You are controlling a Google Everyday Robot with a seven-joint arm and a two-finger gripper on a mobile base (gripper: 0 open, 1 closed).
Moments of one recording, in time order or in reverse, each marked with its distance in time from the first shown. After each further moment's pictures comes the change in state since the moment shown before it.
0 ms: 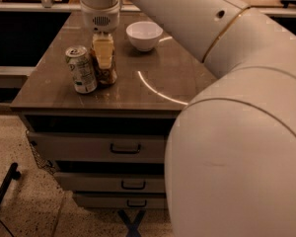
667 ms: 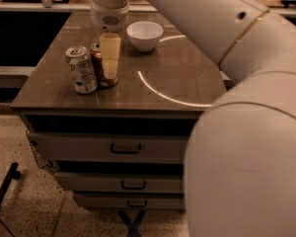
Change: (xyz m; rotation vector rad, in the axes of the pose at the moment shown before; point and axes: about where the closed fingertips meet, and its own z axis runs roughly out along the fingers) arm 0.009 -0.003 -0.004 0.024 -0.082 0.008
